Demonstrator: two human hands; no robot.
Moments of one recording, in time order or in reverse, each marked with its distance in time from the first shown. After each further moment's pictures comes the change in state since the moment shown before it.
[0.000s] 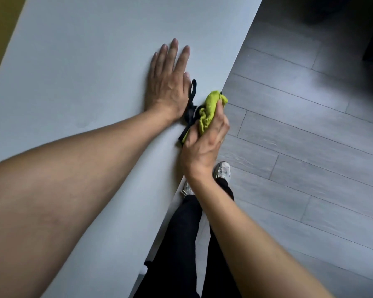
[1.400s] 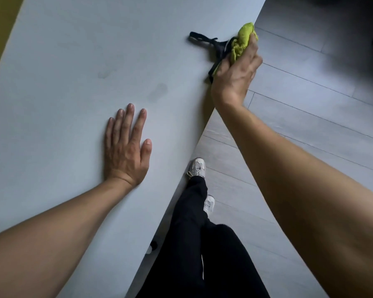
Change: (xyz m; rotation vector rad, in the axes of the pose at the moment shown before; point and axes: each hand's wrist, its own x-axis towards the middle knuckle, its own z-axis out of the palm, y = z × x) left_hand -0.271 -0.093 -0.024 0.064 0.023 -0.070; right_hand 0.035 -0.011 -0.001 -0.106 -0.004 0.112
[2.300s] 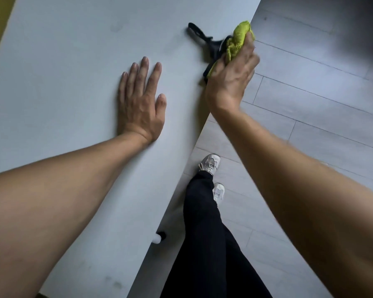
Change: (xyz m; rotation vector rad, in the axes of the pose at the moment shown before) left_hand 0.000 0.000 0.000 0.001 0.049 -0.001; right_hand -0.114 0.030 0.003 0.020 0.035 -0.029
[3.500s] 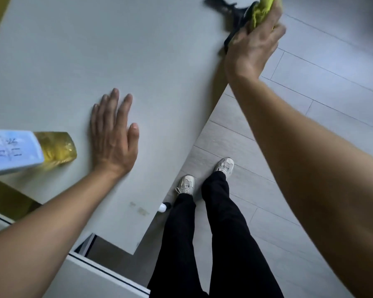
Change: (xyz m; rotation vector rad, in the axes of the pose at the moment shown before) left_hand -0.252 -0.095 -0.040 0.007 0.001 -0.103; right_hand -0.112 0.016 -0.011 -0.185 0.032 -0.036
